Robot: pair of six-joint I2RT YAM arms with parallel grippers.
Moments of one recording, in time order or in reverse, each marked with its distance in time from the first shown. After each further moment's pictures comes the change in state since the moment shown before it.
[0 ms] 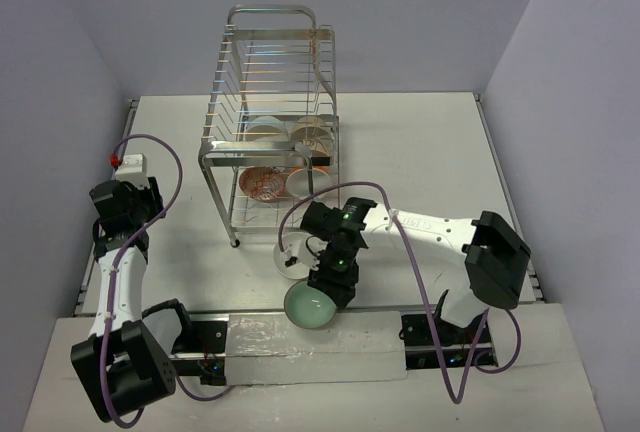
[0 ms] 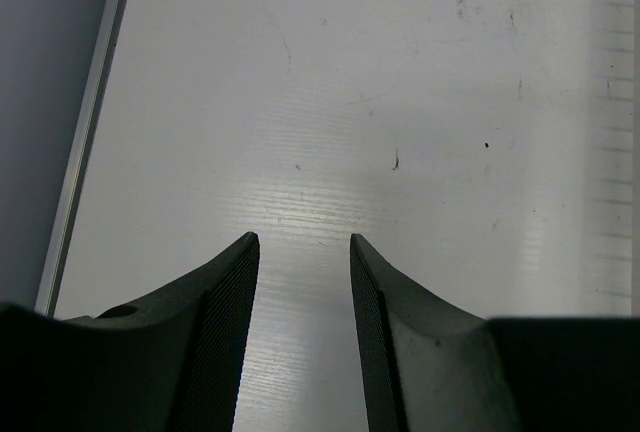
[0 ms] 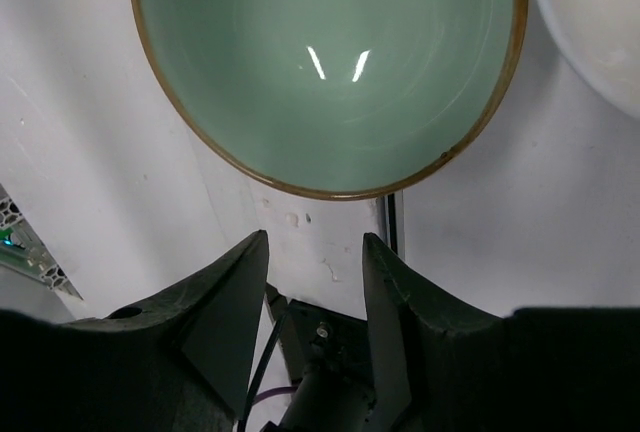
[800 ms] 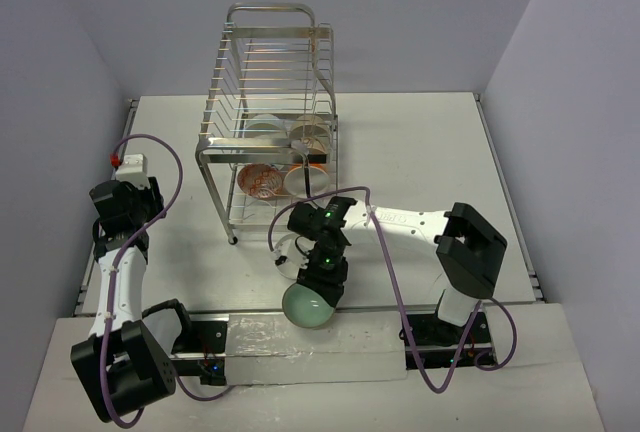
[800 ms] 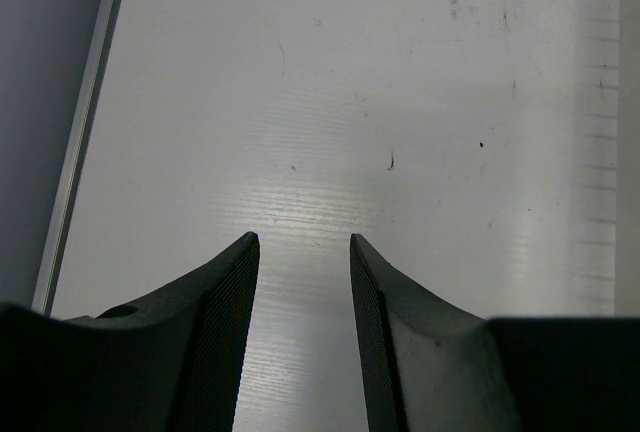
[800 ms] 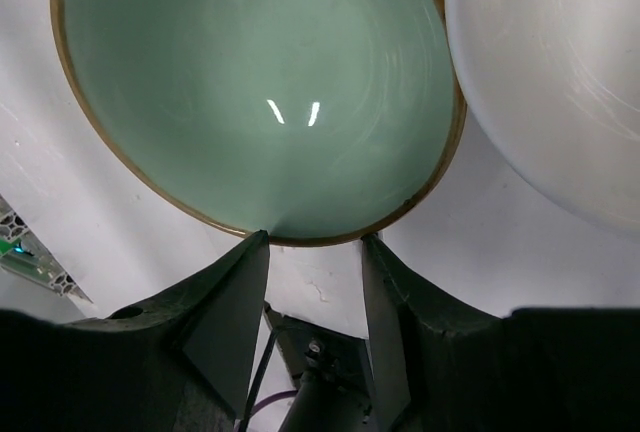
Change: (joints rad) left arm 0.000 0.000 0.000 0.000 0.011 0.000; right arm 0.011 0.142 0.076 0.021 0.022 0.030
